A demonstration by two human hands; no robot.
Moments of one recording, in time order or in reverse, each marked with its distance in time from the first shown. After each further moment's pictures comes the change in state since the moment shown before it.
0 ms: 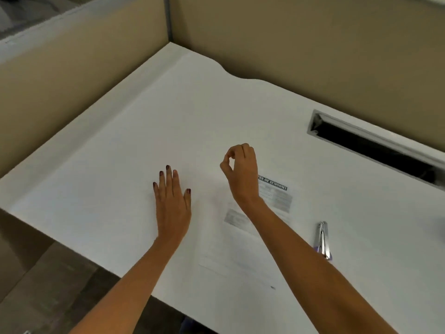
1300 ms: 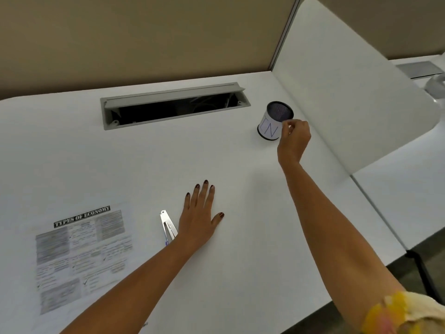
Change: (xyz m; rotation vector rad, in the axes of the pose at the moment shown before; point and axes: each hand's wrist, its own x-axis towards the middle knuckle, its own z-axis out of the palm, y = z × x) left_hand -0.112 0.339 0.172 0.125 -0.580 1.030; right_hand -0.119 0.345 -0.382 -0.336 0.825 0.932
